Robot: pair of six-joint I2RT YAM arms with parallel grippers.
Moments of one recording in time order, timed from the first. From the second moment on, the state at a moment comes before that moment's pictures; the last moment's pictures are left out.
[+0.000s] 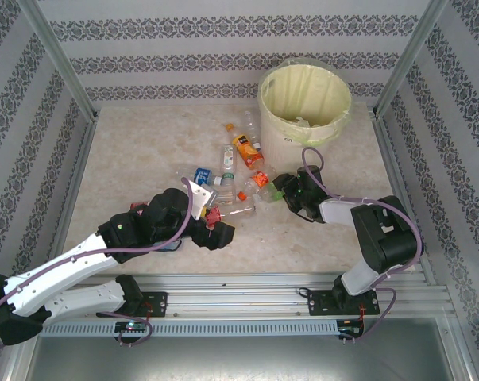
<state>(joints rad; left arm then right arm) -0.94 0.93 0.94 -0.62 0.05 -0.43 0.30 1.61 0.63 0.24 -0.21 1.23</state>
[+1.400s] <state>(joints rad) -0.94 0.94 0.92 -0.50 0.09 -0.48 0.22 0.75 0.99 -0.70 0.01 0.49</state>
